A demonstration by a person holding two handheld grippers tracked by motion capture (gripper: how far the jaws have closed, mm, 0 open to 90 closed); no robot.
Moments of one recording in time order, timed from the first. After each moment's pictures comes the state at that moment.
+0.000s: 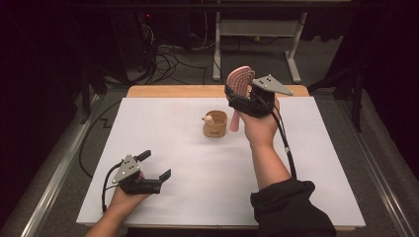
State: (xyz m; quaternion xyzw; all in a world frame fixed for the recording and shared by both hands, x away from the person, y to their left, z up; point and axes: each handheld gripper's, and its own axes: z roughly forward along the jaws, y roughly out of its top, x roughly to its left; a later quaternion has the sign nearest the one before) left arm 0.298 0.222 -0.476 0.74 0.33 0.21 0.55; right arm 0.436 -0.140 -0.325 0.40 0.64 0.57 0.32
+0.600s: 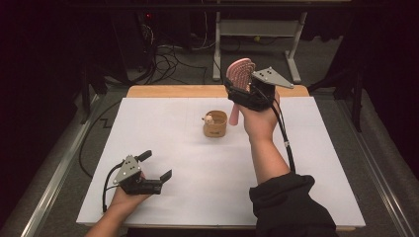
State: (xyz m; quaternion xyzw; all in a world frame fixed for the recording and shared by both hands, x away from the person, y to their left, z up) left arm 0.298 0.221 -0.476 0.74 0.33 0.21 0.55; right arm 0.441 -0.137 -0.308 0.40 0.63 0.58 0.33
